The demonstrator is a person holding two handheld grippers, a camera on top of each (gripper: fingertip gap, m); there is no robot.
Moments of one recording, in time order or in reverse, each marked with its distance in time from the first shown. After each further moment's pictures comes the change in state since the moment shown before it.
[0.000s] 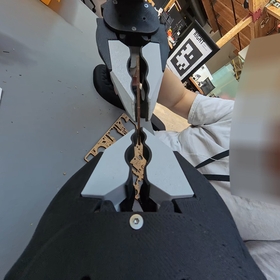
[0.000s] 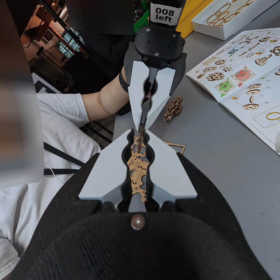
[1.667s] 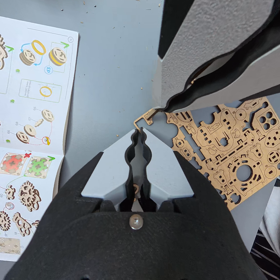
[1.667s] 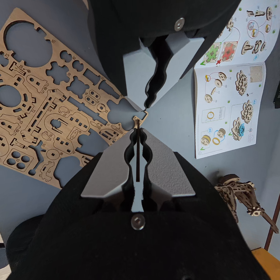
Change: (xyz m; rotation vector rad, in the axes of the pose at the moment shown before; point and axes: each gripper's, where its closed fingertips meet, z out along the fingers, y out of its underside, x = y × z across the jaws) left arm -0.088 0.055 -0.008 -0.451 -0.840 0.192; right arm 0.062 0.052 0.011 -0.821 0.614 -0.663
